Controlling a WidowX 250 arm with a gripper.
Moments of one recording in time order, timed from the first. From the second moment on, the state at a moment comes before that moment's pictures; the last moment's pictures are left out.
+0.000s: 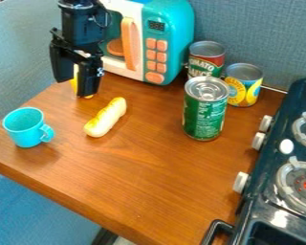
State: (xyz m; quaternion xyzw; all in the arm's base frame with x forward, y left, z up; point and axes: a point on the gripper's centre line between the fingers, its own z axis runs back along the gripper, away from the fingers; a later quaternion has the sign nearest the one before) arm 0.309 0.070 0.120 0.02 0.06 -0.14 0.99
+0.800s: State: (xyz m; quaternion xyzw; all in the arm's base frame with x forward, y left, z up) arm 0.349 0.084 0.070 0.02 0.03 -0.10 0.99
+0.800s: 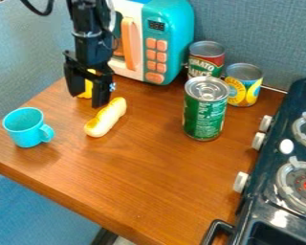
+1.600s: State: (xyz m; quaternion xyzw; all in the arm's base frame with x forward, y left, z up) arm 0.361 0.080 0.030 0.00 0.05 0.01 1.00
